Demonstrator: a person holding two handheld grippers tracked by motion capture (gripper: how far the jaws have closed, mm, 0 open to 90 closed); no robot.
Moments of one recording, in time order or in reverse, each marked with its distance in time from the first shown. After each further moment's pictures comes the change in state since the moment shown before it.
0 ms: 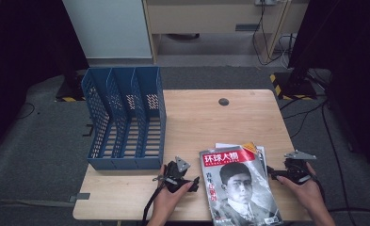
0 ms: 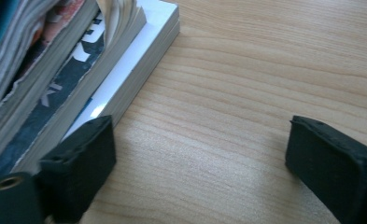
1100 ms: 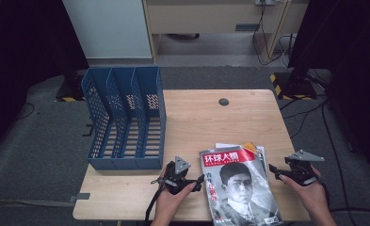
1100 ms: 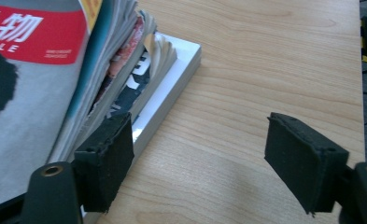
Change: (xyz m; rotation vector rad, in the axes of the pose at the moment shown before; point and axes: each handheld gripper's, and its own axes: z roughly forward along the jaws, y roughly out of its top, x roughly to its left) left arm -0.013 0.010 -0.022 -0.129 -0.078 -0.034; right arm 0.006 0.008 -0.028 -0.074 0.049 -0.019
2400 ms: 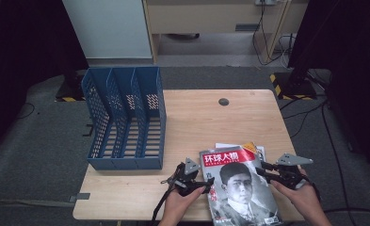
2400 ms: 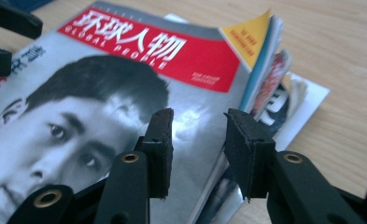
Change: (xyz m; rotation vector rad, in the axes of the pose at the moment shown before) left arm -0.022 0.001 0.021 0.031 -0.108 -0.007; right arm 0.044 0.011 -0.007 -0.039 0.261 -0.148
